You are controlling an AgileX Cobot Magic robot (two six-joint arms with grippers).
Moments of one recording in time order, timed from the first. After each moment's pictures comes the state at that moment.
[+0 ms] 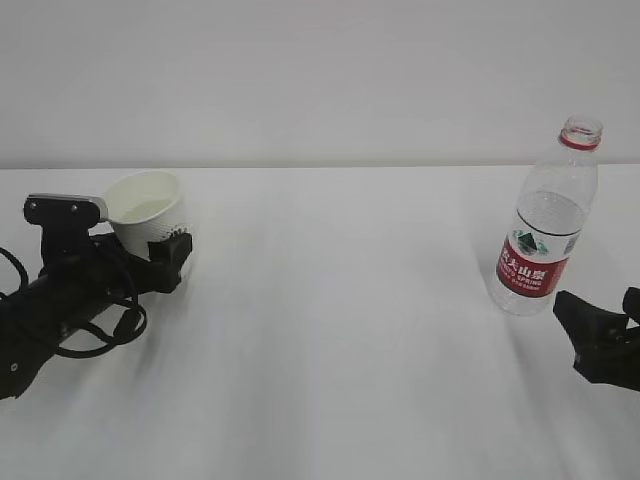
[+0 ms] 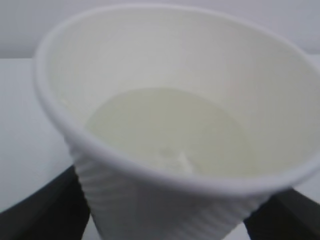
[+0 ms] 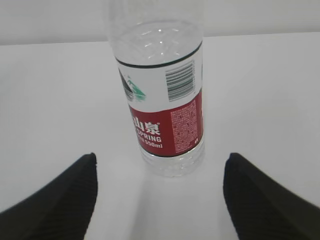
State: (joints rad) left arm -0.28 2.15 -0.66 0.03 -1.13 -0.17; right arm 0.11 1.66 -0.08 -0.06 -1.15 0.10
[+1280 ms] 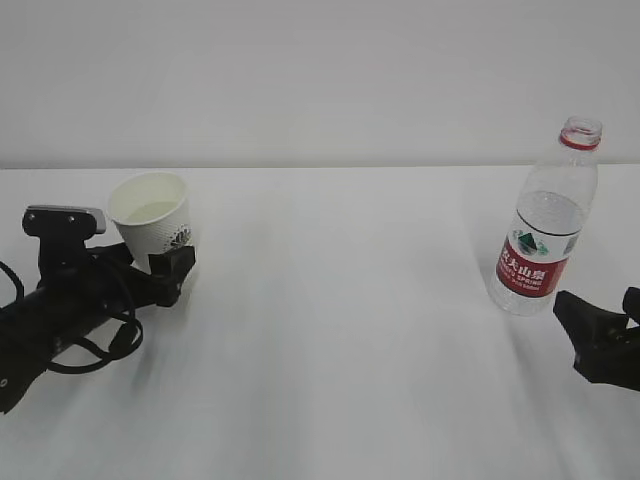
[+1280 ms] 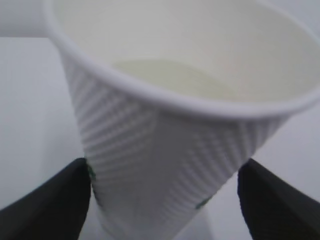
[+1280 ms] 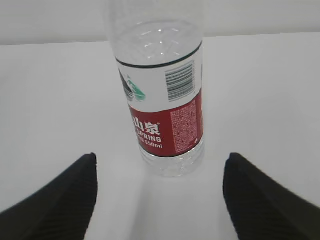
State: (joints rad) left arm -0.28 2.15 -0.61 0.08 -1.15 -0.21; right arm 0.11 1.66 -0.08 -0.06 -1.15 0.10
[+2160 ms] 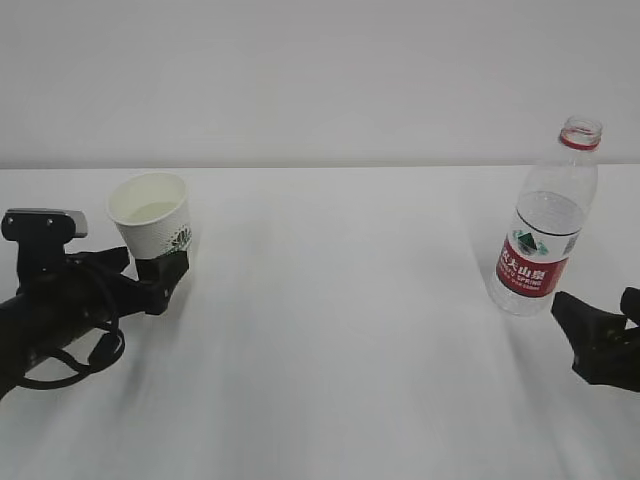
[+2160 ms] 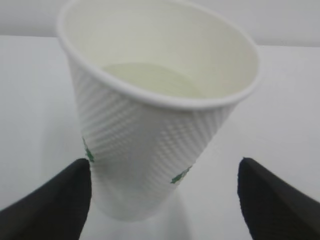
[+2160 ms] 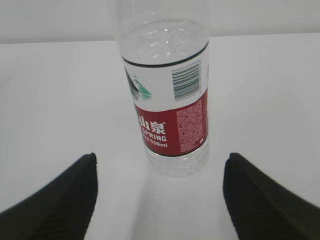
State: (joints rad) left arm -0.28 2.05 -0.52 0.11 -1.15 -0.25; right arm 0.11 1.66 -0.08 -0.07 -1.15 0.10
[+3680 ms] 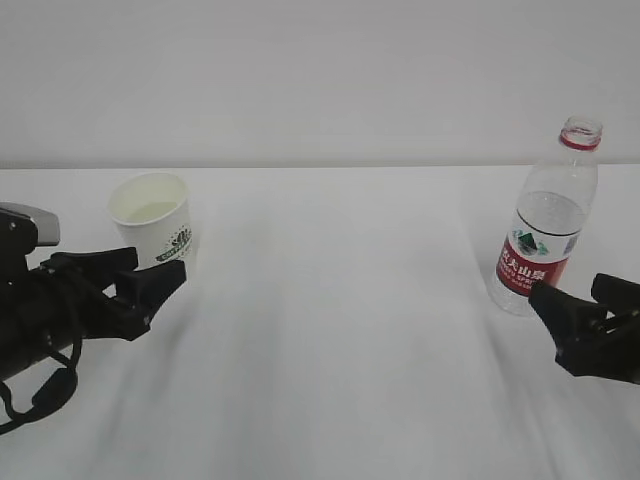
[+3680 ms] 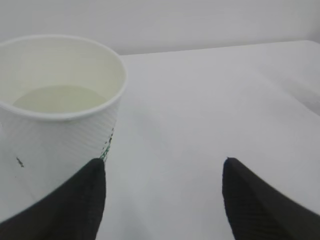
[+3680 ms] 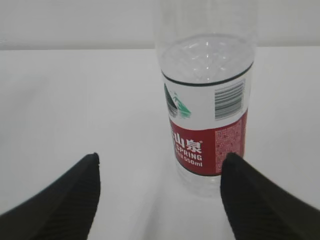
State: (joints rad) left arm -0.28 1.84 -0.36 0.31 -1.15 -0.27; right arm 0.11 1.66 -0.11 -0.17 -1.15 0.13
